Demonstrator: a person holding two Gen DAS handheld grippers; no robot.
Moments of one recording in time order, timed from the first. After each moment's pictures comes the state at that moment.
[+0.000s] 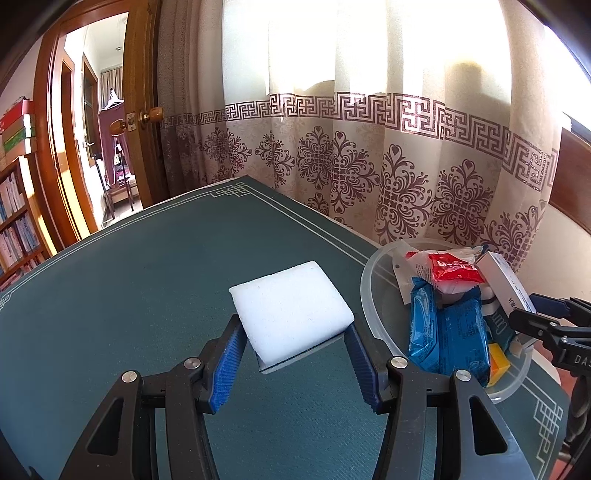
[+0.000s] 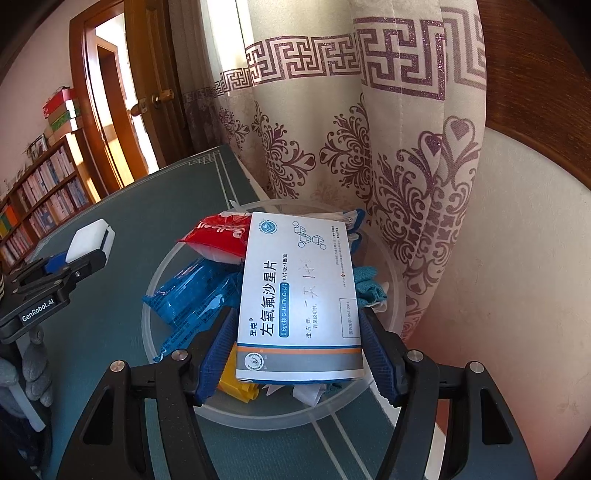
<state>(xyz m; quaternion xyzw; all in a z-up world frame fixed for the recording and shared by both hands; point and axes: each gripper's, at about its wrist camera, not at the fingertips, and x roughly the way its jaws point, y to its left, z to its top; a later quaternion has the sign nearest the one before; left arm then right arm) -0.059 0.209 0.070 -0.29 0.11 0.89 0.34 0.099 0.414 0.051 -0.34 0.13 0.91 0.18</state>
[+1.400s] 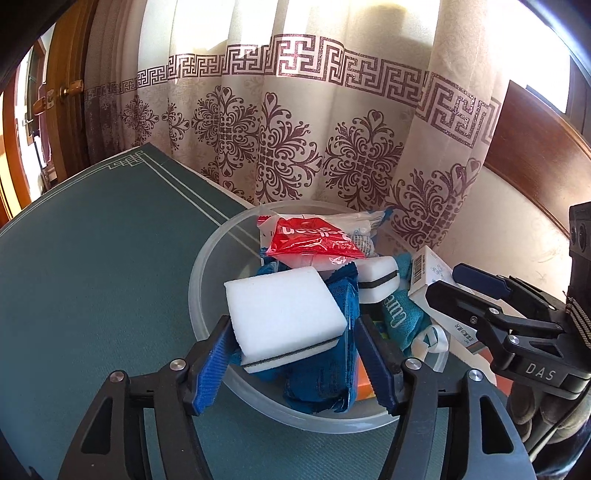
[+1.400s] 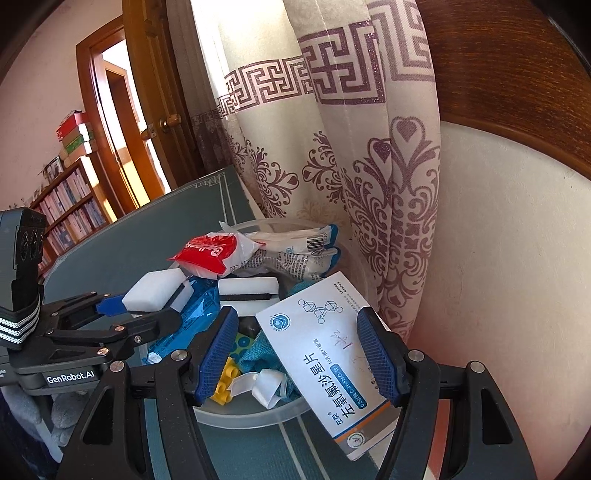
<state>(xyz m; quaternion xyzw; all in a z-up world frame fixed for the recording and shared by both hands) -0.015 0.293 0.052 -0.37 0.11 0.81 0.44 0.118 0.444 0.050 -0.30 0.14 0.93 0.15</state>
